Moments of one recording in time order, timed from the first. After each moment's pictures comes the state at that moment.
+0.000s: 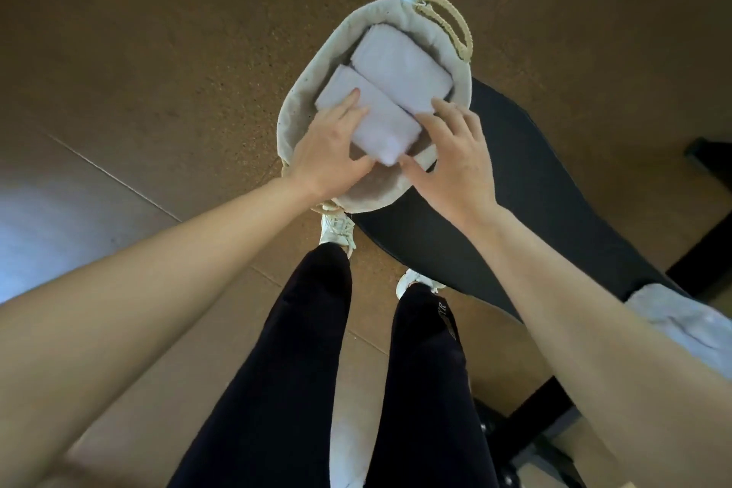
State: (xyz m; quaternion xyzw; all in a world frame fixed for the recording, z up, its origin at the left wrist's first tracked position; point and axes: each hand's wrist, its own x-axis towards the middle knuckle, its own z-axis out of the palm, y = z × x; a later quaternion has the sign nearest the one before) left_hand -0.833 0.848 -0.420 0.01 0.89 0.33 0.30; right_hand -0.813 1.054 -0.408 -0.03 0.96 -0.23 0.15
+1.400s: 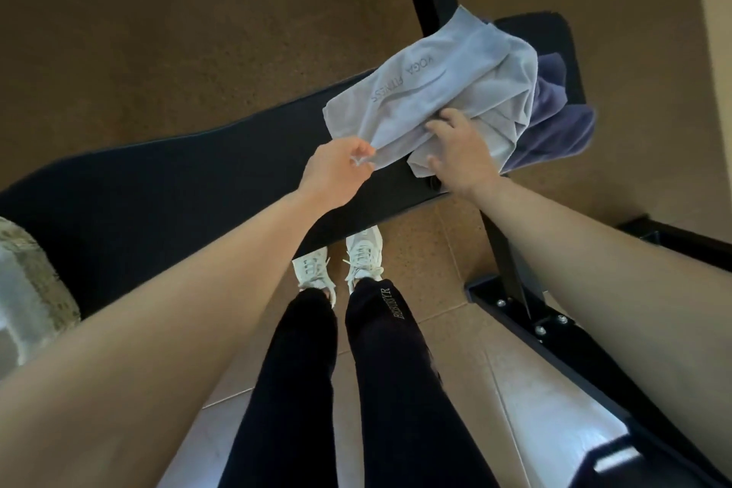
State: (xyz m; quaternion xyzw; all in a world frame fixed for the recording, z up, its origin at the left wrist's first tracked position) left_hand -0.575 1.385 -0.438 0.33 0.78 0.16 0.50; right_hand -0.389 1.526 -0.466 0.42 0.85 -0.28 0.16
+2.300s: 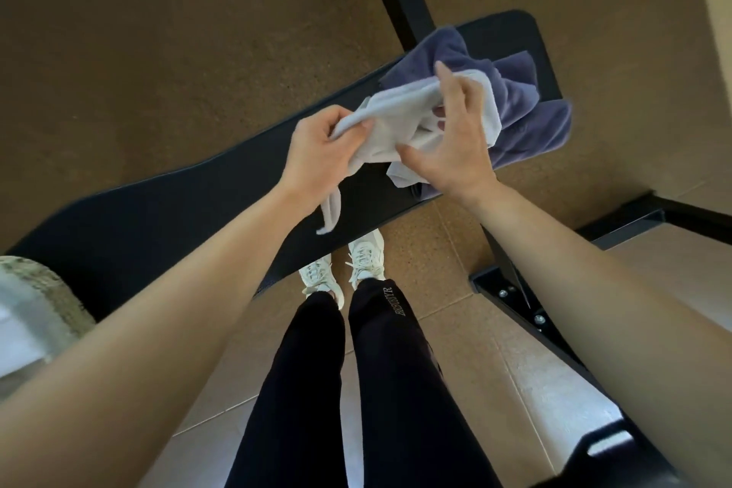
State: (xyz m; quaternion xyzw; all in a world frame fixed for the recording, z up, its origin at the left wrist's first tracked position) left_hand -0.576 1.439 -0.360 0.28 0.75 0.35 0.49; right_hand -0.398 1.539 -0.393 0.48 0.79 -0.36 -0.11
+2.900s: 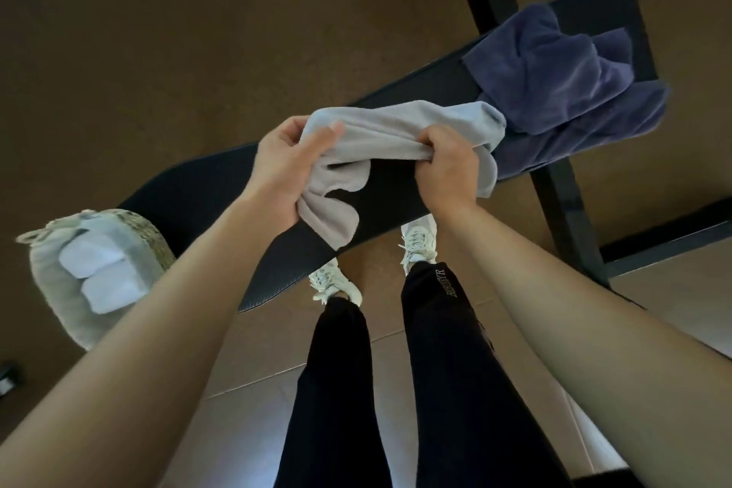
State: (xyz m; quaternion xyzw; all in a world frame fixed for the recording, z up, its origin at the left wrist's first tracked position) left_hand -0.664 1.332 -0.298 0.02 0.73 0.42 0.54; right_hand -0.473 1.426 -0.404 0.53 0.75 -0.39 -0.06
